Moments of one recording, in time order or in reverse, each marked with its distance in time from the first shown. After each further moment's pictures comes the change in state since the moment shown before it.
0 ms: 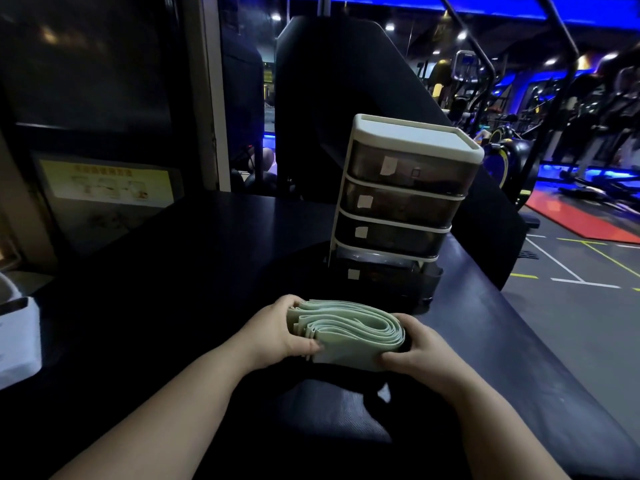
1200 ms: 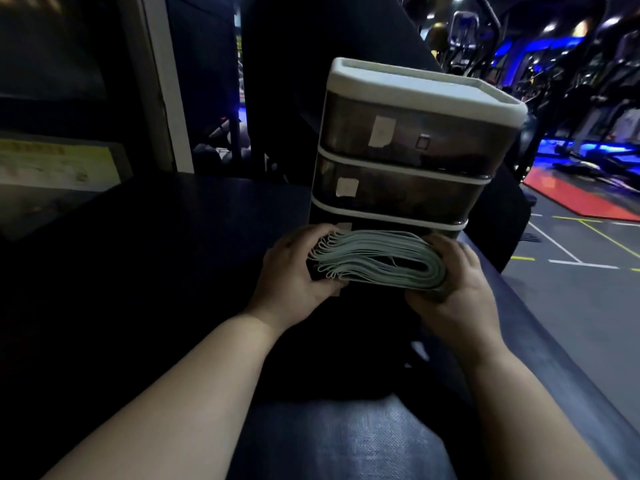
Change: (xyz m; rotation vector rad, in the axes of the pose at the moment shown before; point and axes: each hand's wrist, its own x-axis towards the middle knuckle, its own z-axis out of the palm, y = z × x) left_hand 0.153 0.032 0.038 0.071 0.427 0.592; right_hand 0.109 0.034 -0.058 -0.258 0.666 -0.301
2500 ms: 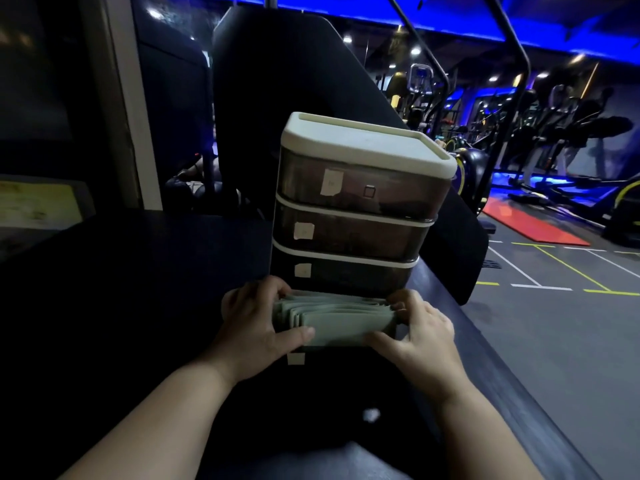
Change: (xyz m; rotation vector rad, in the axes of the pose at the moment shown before) left_hand -0.004 0.017 -0.008 0.225 -0.251 -0.216; right_hand 0.000 0.013 -0.014 -0.128 -0.170 0.099
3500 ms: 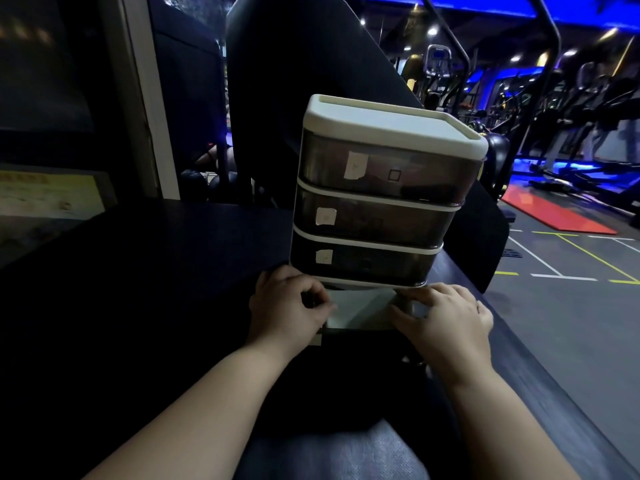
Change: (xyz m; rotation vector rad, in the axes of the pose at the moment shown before) left_hand 0.004 0.018 0.016 -0.039 0.161 -0.160; right_hand -0.001 -0.022 0.000 -0.316 0.045 0.132
